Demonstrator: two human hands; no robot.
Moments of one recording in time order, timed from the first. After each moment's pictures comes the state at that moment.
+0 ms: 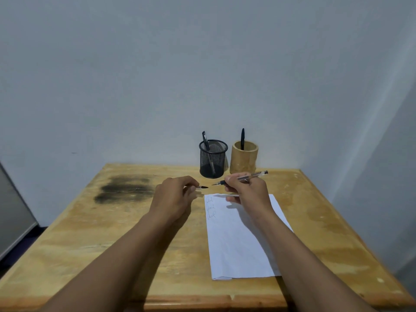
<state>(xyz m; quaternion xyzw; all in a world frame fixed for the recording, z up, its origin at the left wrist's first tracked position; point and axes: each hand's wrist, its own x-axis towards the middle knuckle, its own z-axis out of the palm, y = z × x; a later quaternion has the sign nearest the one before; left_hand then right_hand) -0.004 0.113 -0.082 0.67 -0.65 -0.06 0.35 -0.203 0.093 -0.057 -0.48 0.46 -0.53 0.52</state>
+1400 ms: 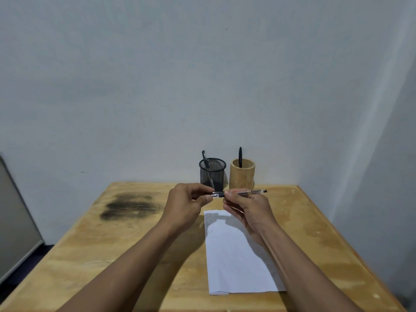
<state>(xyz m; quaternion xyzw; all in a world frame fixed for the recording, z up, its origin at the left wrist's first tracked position) -0.040 0.134 -0.037 0.56 -0.61 -0.23 0.51 -0.216 0.100 -0.047 -0.40 0.37 -0.54 0.64</state>
